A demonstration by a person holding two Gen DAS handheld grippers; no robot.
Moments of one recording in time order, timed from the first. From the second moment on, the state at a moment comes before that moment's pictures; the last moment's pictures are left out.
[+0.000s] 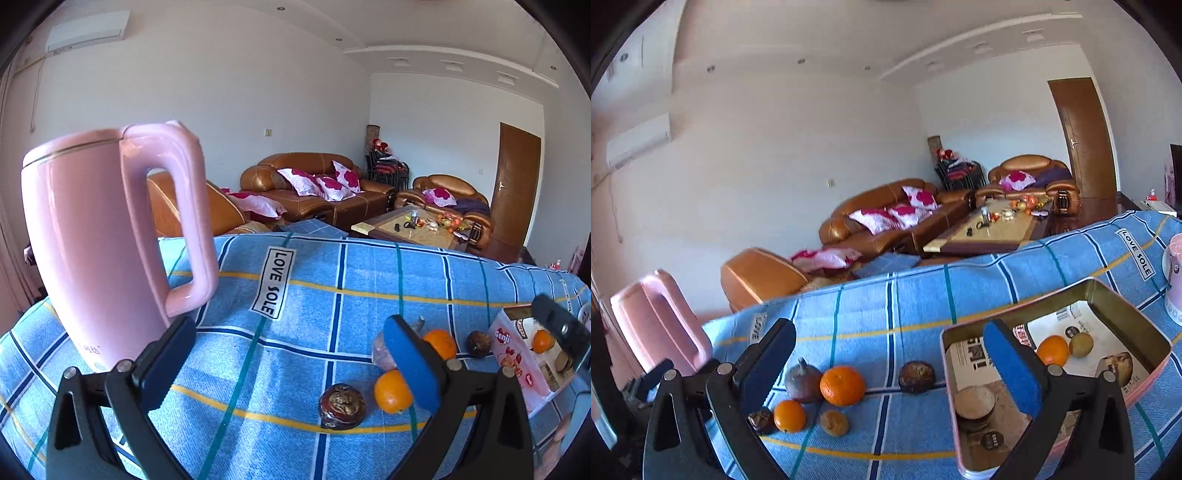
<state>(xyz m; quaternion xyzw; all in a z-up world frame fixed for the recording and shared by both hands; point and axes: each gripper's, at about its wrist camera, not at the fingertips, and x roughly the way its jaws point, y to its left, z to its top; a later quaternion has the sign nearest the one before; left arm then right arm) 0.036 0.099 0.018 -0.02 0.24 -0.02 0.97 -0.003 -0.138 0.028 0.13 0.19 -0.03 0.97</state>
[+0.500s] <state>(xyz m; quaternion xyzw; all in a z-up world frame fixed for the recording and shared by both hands) 0.051 0.089 -0.006 0.10 0.34 -0.04 0.93 0.024 -0.090 -0.013 0.04 0.34 0.05 0.94</state>
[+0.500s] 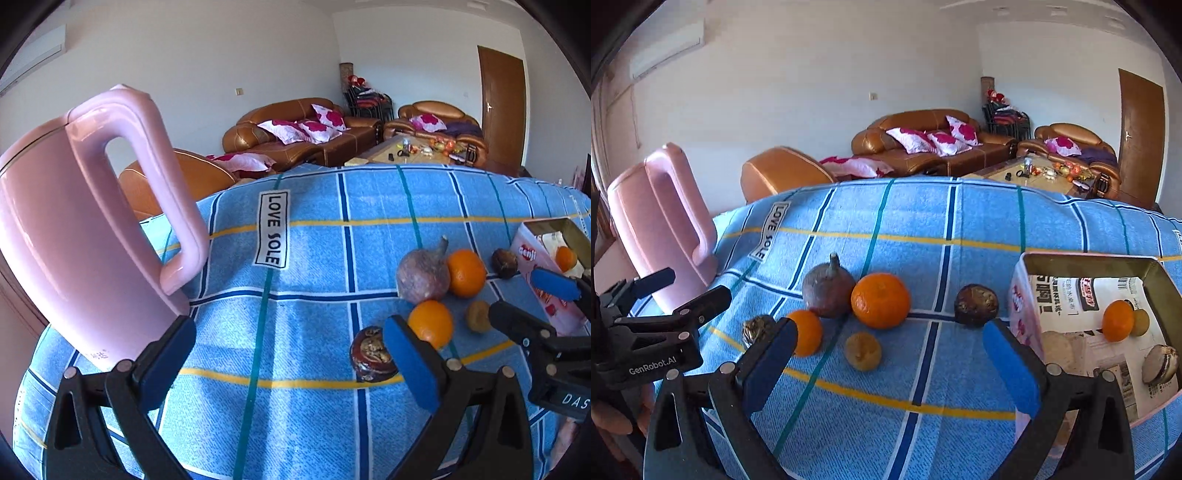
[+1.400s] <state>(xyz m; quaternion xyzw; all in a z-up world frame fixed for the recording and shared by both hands) 0.061 0.065 -0.036 0.14 0.40 -0.13 0.90 0.046 -0.067 -0.037 -0.01 0.43 0.05 0.90</state>
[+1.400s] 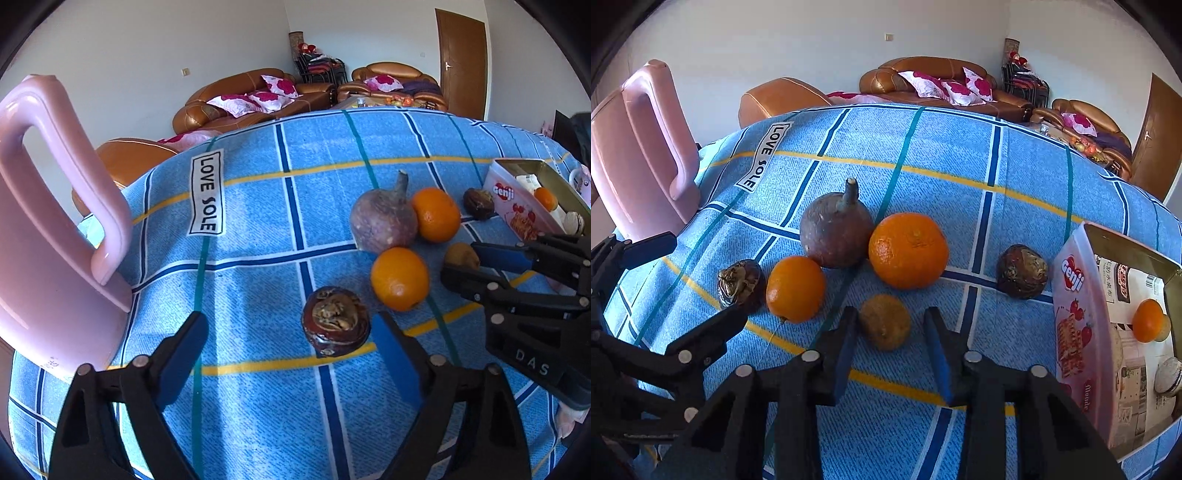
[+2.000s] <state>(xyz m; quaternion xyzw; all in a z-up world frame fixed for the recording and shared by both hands) 0.054 0.104 -0.008 -0.01 0.32 -0.10 0.94 0.003 -0.095 0.001 0.07 0.31 0.12 0.94</state>
